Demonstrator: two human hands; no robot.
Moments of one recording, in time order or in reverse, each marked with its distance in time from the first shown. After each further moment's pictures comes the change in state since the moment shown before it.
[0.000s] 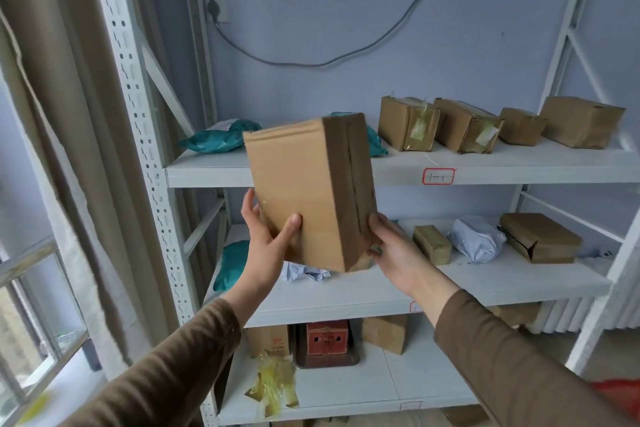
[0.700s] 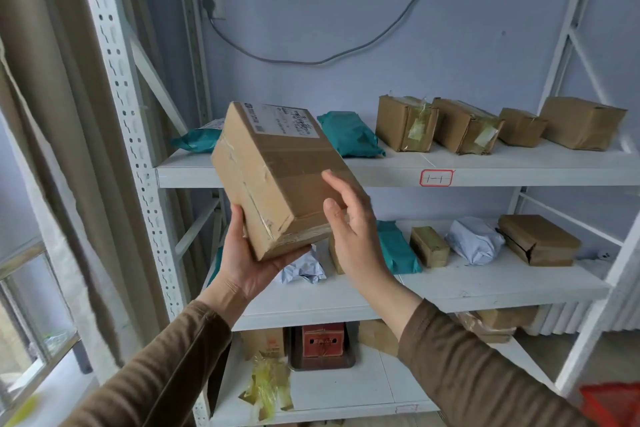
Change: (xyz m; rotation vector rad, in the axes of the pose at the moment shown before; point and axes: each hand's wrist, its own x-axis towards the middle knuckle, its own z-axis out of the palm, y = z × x) left_hand 0.022 -0.002 -0.005 -0.824 -0.007 -0.535; right_hand -0.014 -0.011 0.078 -0.666 0.134 -0.772
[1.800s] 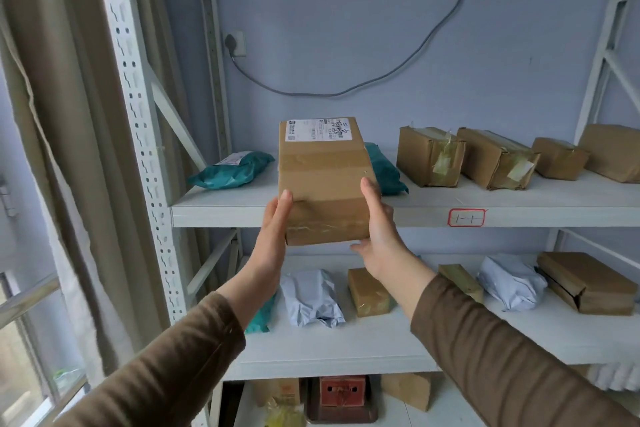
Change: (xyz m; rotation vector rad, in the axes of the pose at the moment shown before) left_hand 0.058 0.043 0.050 0.749 0.027 0.364; right_hand 0.114 0.031 0.012 0.600 0.084 0.880
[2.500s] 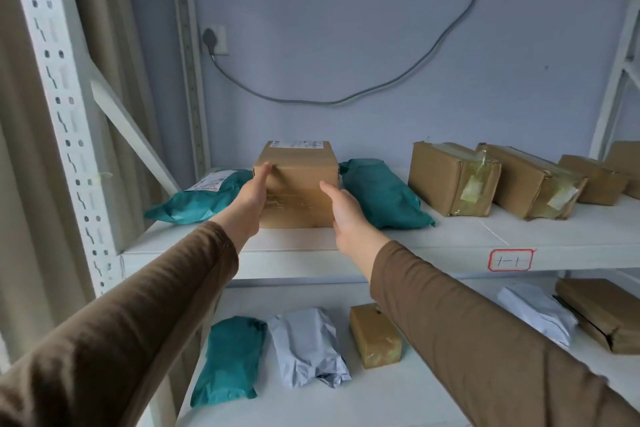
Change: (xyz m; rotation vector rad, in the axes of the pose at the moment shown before) left_hand 0.238 0.018 -0.038 0.051 0.217 -0.326; right_hand 0.187 -0.005 0.093 -0.201 -0.090 -0.031
